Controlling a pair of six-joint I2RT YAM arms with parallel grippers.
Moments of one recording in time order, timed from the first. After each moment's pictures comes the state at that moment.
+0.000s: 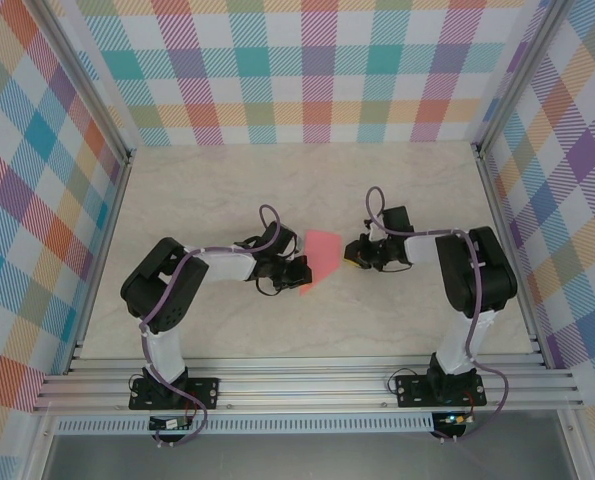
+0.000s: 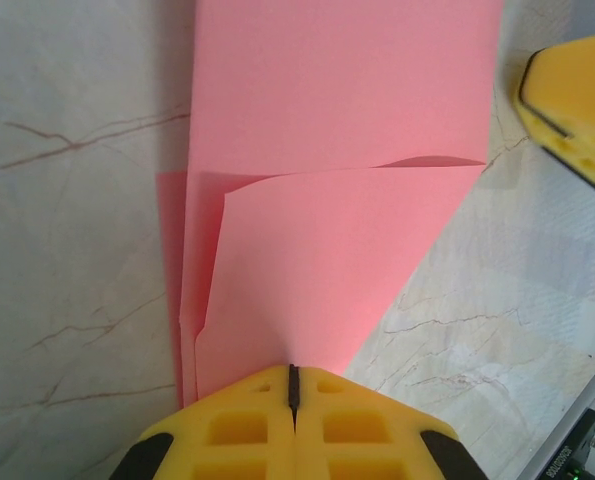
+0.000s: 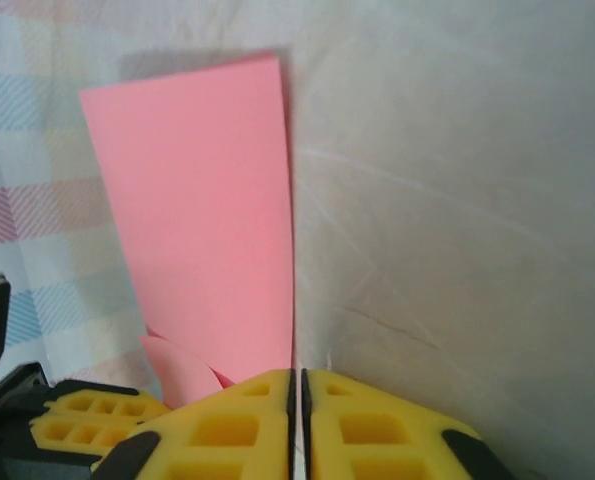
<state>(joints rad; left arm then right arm) -0.65 1.86 0.97 -0.11 0.44 -0.79 0.25 1.84 0.86 -0.03 -0.68 0.63</state>
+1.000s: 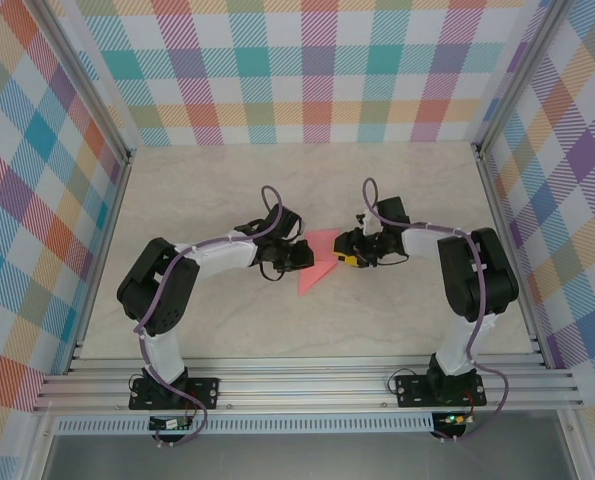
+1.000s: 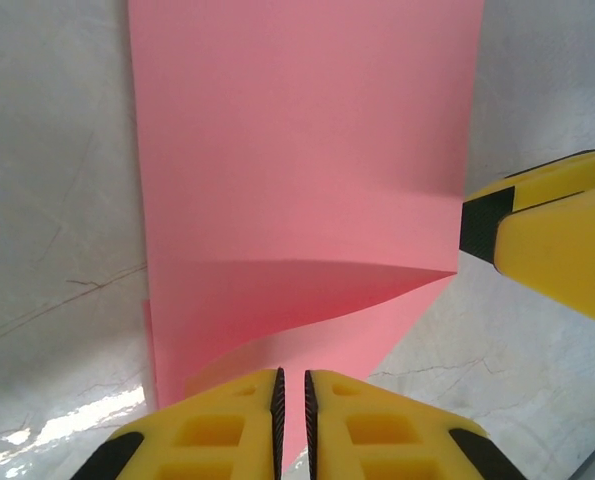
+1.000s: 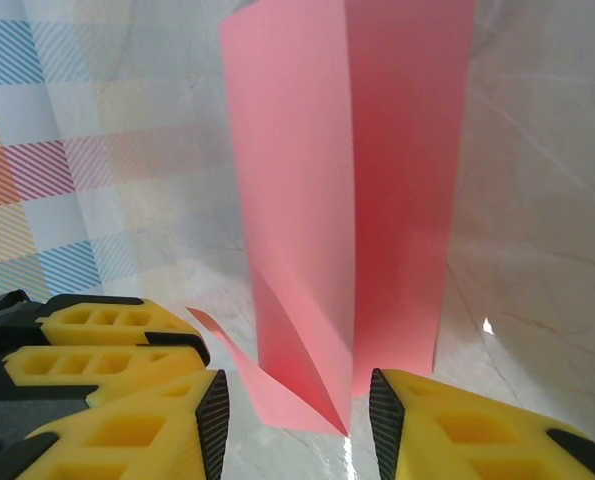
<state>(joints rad) -0.64 1.84 1.15 -0.30 0.31 -0.71 0.29 1.83 0.97 -0.18 -0.80 0.64</state>
